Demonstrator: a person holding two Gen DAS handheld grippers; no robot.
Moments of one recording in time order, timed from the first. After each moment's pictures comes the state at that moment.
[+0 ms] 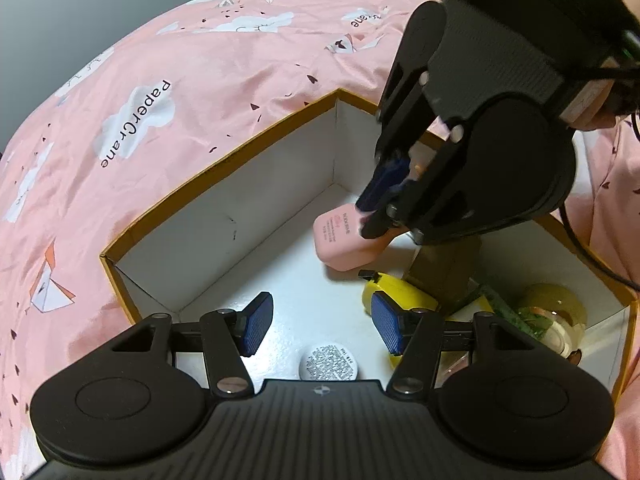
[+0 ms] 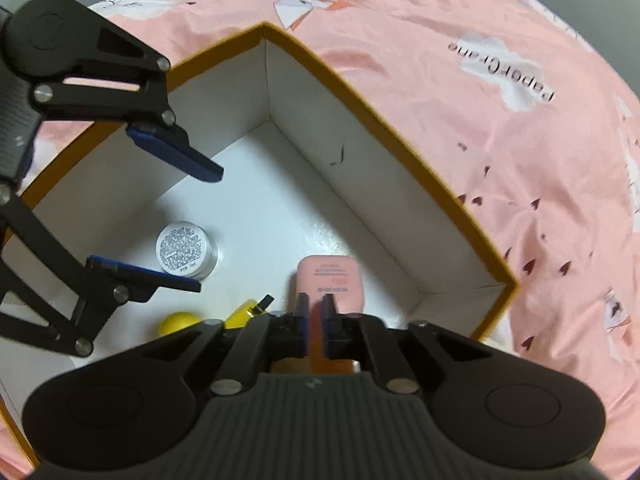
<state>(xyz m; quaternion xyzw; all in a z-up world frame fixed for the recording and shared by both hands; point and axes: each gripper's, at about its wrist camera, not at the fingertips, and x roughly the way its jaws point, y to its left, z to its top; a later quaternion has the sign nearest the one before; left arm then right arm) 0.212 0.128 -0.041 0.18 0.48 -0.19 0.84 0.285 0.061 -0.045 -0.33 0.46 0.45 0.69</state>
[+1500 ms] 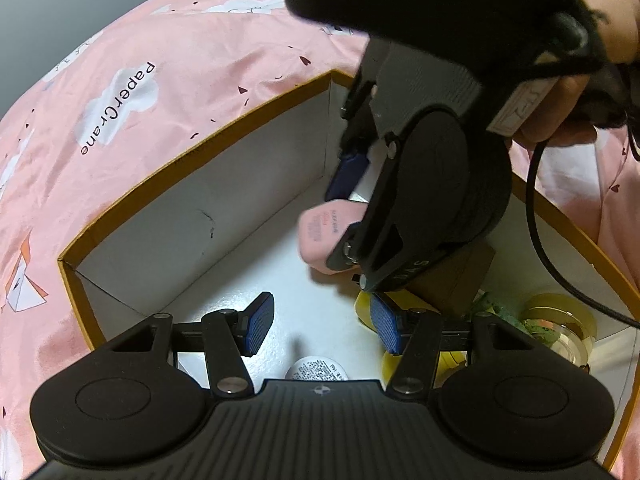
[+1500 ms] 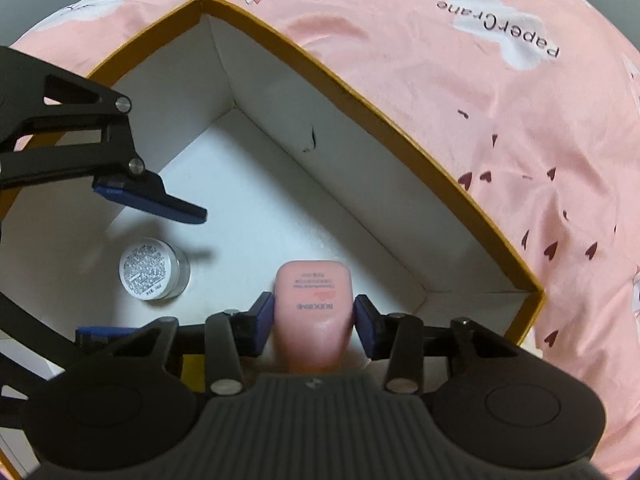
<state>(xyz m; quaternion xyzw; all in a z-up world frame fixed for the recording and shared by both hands) 0.229 0.120 -0.061 0.17 0.50 -0.20 0.83 0.311 0.078 -0.073 -0.30 0.51 0.43 0.68</state>
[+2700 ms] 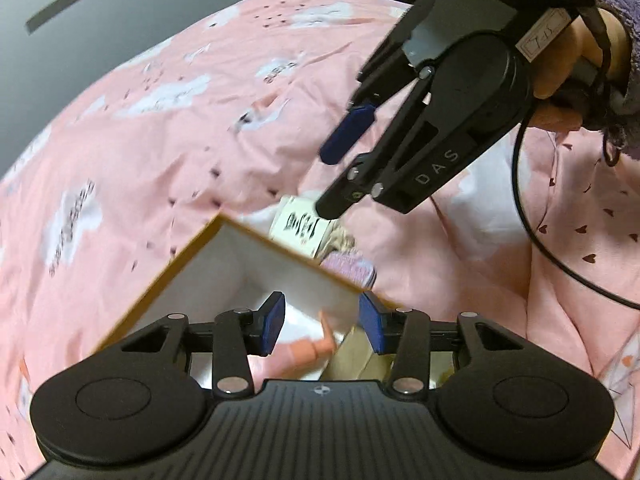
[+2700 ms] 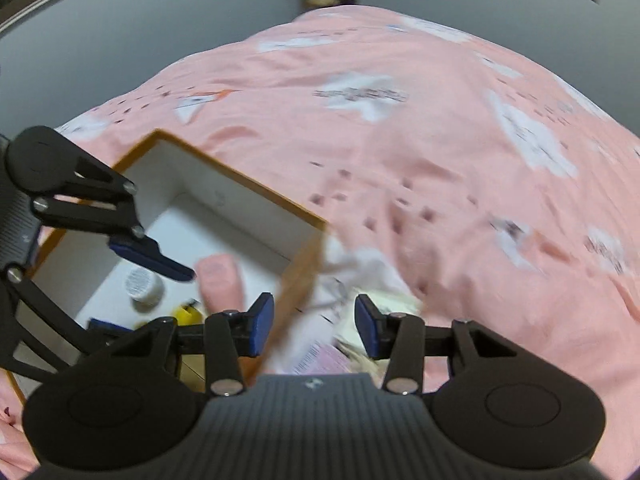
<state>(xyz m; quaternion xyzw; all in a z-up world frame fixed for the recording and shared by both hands) 0.235 0.033 -0.004 0.23 0.43 -0.28 0.83 0.307 -0.082 0.011 -0.17 0.43 0.38 0.80</state>
